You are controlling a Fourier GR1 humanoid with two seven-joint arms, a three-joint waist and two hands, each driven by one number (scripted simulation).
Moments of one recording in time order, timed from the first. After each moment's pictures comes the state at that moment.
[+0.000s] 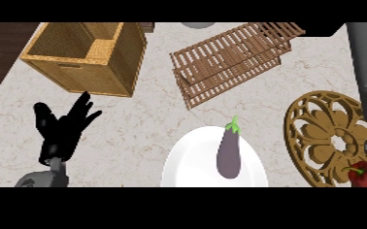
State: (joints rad) left arm -0.06 0.18 0.08 -1.38 0.13 0.00 0.27; right arm -1.35 -0.36 -0.18 -0.84 0.50 0.35 0.11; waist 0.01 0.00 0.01
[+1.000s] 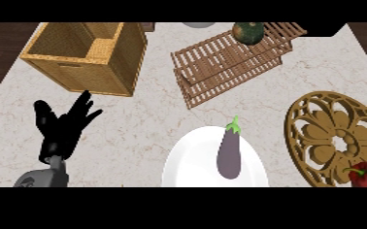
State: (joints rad) left arm -0.07 0.18 0.09 -1.38 0.13 -0.01 0.28; right arm -1.45 -0.45 -0.51 -0.68 0.23 0.17 0.26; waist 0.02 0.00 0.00
